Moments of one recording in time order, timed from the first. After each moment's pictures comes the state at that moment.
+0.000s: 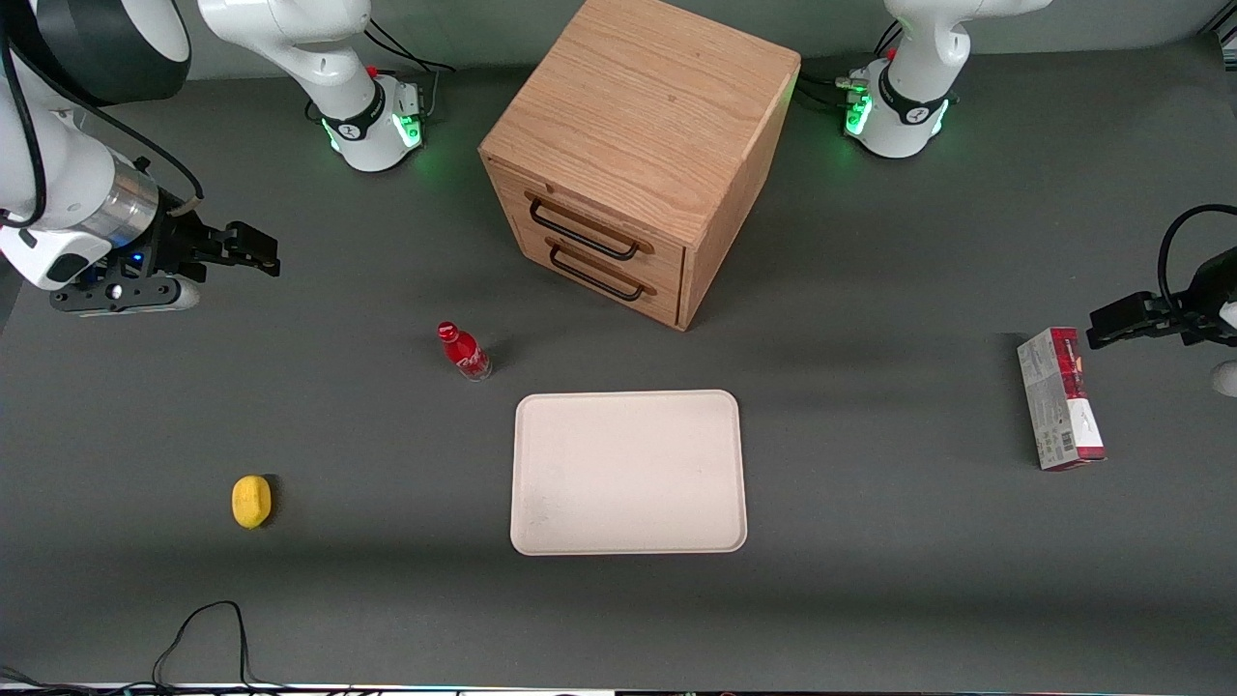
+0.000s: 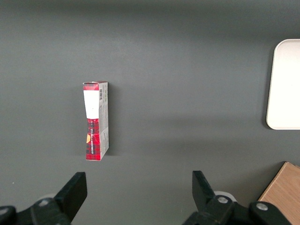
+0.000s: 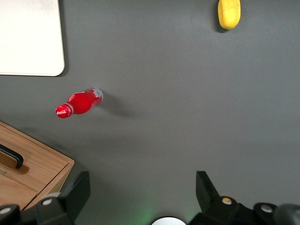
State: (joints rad) arm 0.04 -0.07 0.06 -1.80 0.03 1.60 0.08
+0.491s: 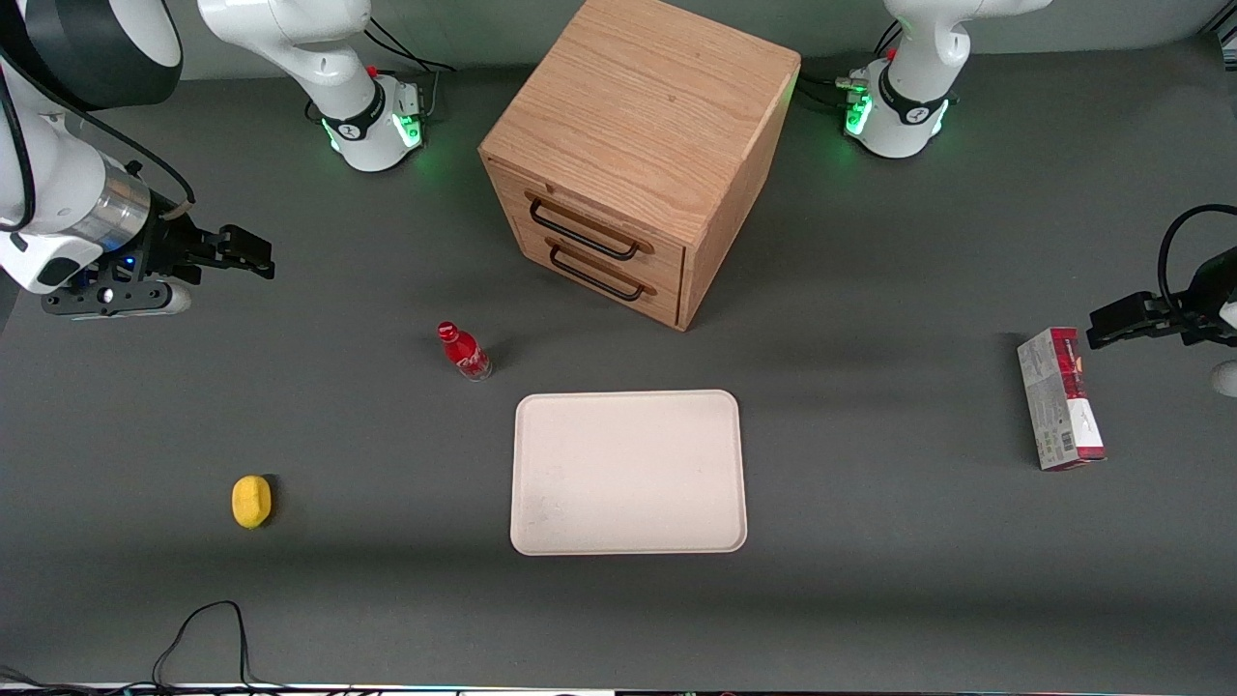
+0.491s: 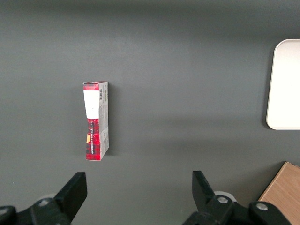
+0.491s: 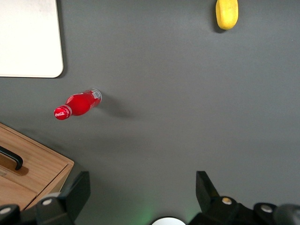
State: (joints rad) arm 0.05 -0.06 0.06 -1.78 0.03 1.60 0.08
